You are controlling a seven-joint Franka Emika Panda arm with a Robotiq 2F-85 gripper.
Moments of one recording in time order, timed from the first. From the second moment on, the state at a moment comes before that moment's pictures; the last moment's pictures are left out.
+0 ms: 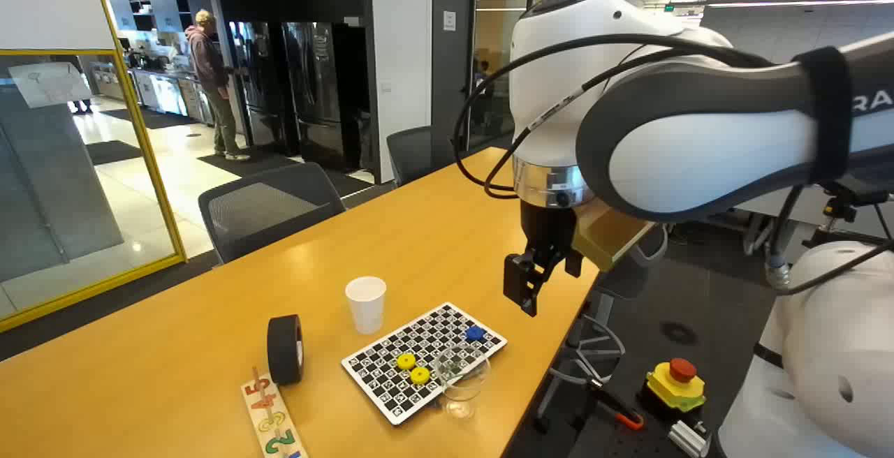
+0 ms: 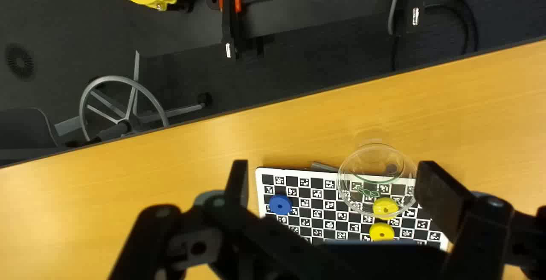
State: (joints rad) arm 0.04 -0.86 0.34 -2.80 -0.02 1.91 0.40
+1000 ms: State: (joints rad) arm 0.00 -0.73 0.27 -2.80 -0.03 2.22 0.40
